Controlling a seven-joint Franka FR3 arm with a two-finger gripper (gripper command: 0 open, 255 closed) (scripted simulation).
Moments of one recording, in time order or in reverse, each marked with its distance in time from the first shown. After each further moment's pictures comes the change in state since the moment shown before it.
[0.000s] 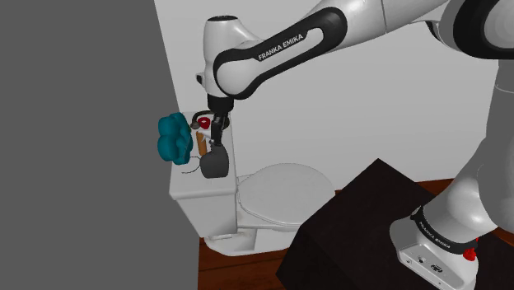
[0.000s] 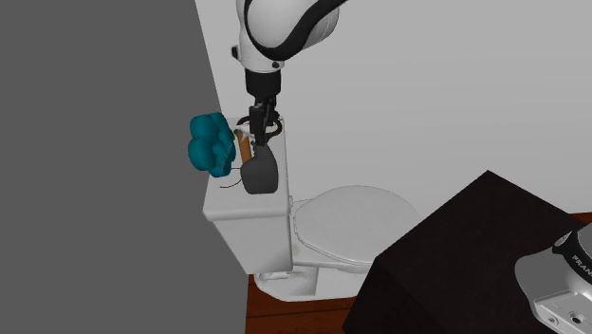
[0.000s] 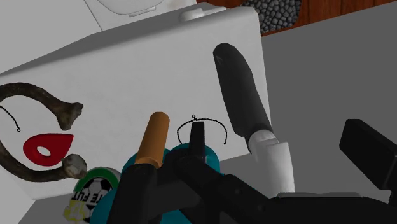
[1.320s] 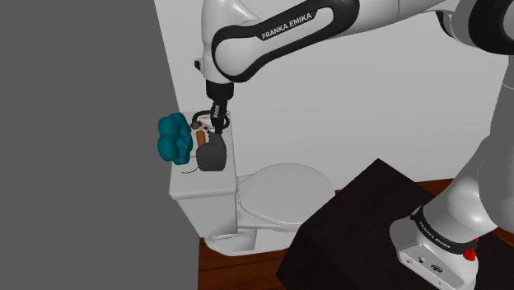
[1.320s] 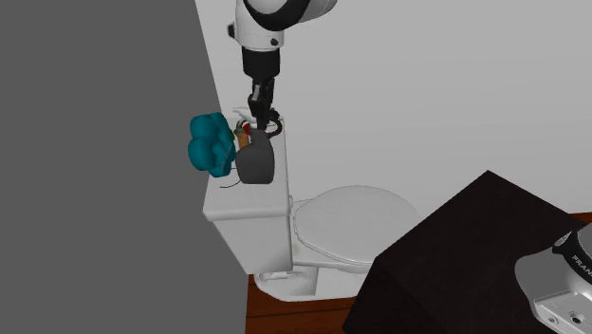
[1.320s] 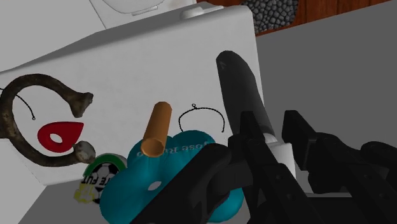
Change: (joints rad) arm -0.005 -0.045 0.006 0.037 0.010 -0.081 -0.003
